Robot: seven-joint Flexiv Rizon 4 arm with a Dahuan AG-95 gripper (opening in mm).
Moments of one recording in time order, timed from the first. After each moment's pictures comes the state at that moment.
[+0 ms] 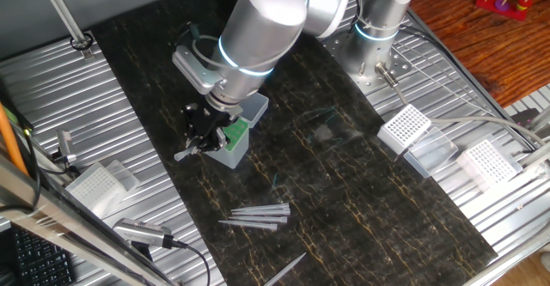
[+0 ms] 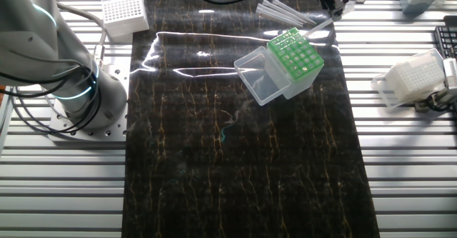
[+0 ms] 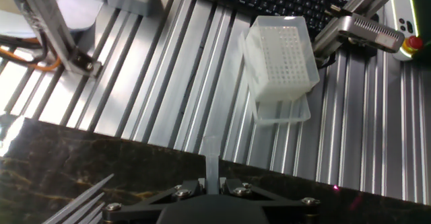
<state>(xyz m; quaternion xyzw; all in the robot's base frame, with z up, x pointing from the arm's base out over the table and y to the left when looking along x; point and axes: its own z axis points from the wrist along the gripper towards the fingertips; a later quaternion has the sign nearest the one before) 0.599 0.136 0.194 -0.15 0.96 -0.07 0.22</state>
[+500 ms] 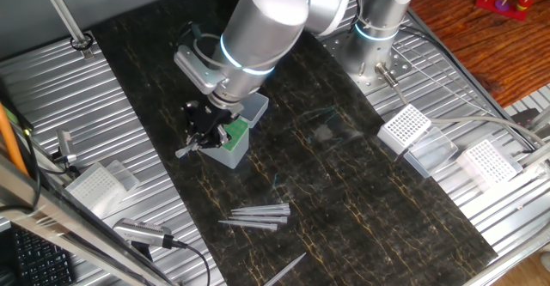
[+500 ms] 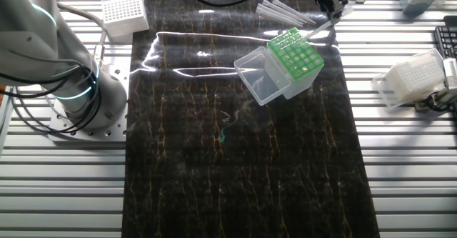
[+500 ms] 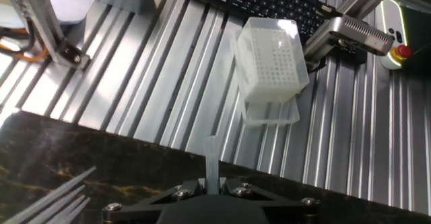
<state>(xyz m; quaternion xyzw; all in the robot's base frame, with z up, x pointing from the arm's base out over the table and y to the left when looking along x) 0.600 0.132 0.188 -0.16 0.96 -0.08 0.22</state>
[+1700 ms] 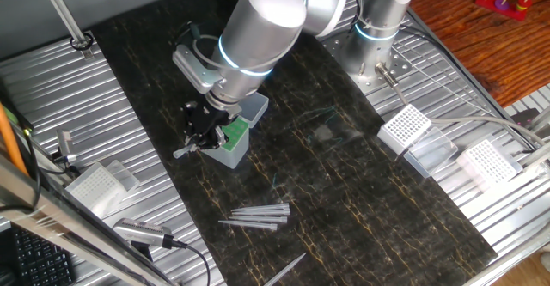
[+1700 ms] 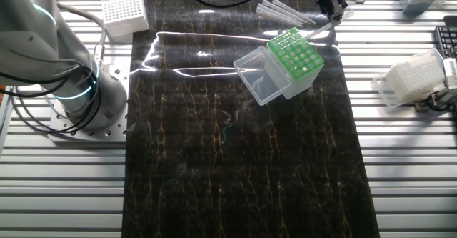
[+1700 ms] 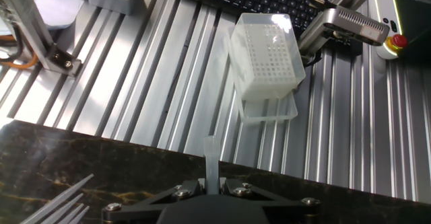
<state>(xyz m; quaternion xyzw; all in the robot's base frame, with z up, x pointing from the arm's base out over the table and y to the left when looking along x) 0.598 0.129 0.188 -0.14 0.96 -0.08 0.22</state>
